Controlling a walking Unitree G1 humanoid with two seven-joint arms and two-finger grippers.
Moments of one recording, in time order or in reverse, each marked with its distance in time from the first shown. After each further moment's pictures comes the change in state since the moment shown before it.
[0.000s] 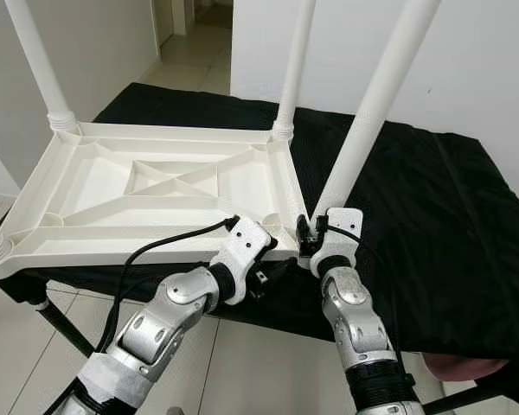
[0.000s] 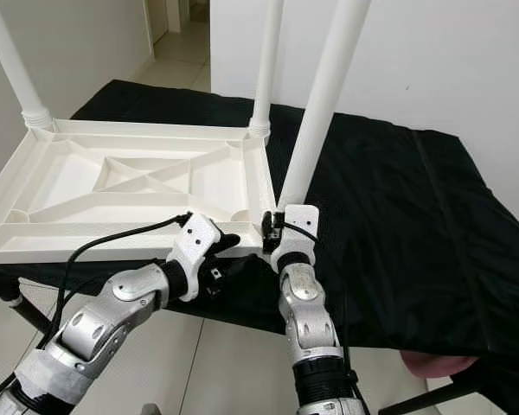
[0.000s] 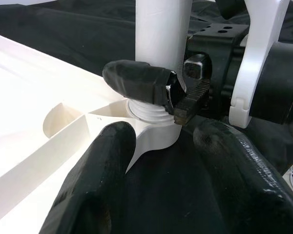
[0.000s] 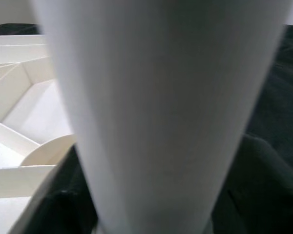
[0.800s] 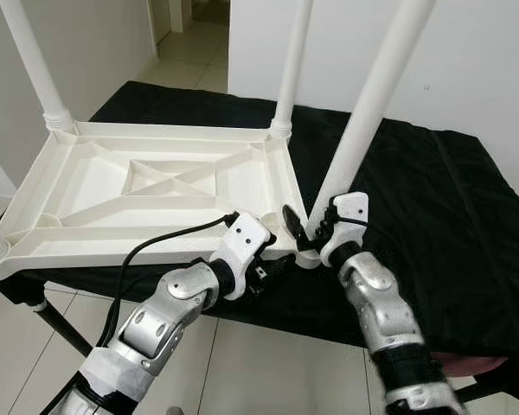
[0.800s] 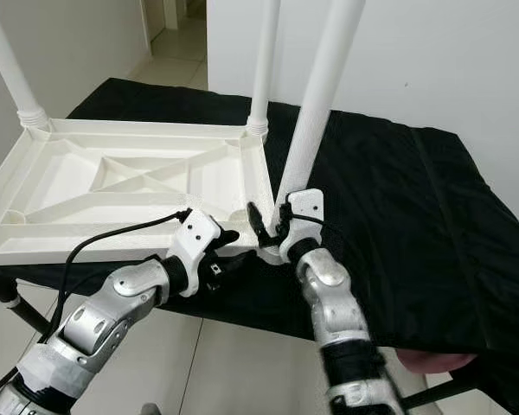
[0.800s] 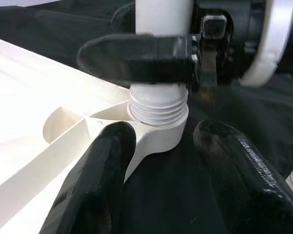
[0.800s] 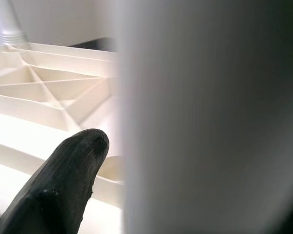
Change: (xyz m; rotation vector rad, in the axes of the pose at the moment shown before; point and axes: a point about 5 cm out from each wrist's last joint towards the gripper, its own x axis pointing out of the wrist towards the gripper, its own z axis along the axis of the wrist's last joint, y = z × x) left arm 0.002 0.005 0.001 0.011 0.001 0.007; right arm 0.015 -0.019 0.023 -0.101 -0.079 0.471
